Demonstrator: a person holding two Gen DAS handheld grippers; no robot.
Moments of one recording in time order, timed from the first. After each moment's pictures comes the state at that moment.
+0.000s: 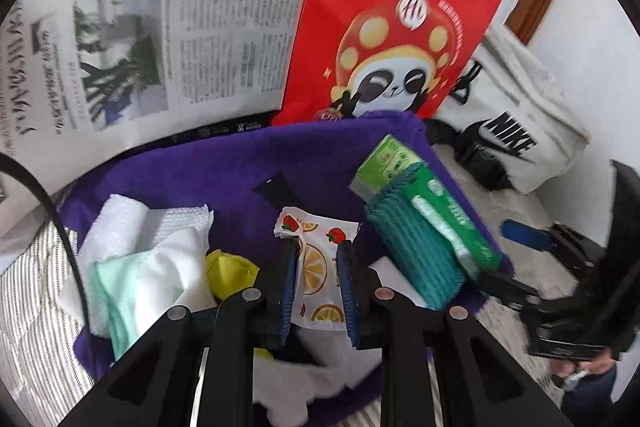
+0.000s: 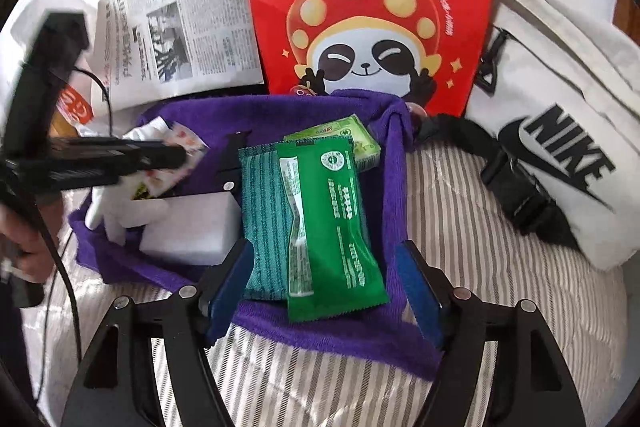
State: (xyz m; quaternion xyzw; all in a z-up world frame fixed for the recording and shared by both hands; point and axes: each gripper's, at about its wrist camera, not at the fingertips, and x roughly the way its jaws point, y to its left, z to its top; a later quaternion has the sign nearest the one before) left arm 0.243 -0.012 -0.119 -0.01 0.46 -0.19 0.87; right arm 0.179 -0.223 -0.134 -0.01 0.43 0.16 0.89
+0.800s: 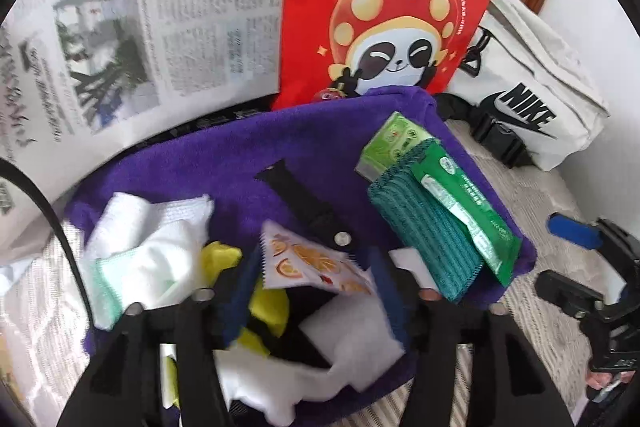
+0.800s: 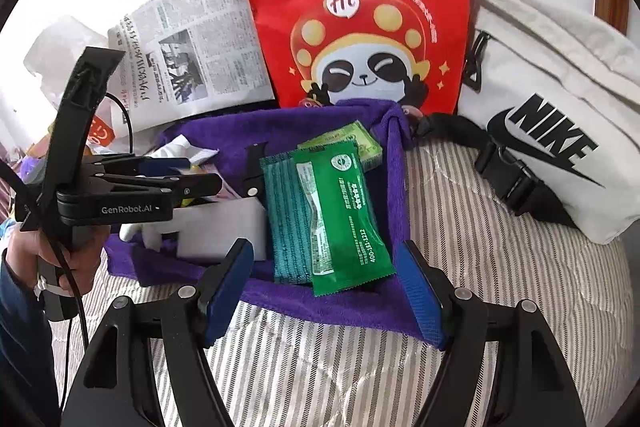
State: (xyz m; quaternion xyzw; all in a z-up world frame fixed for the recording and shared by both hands) left arm 0.237 -0.032 -0.120 0.04 0.47 -0.15 0.87; right arm 0.155 -0.228 -0.108 0.02 0.42 0.16 0.89
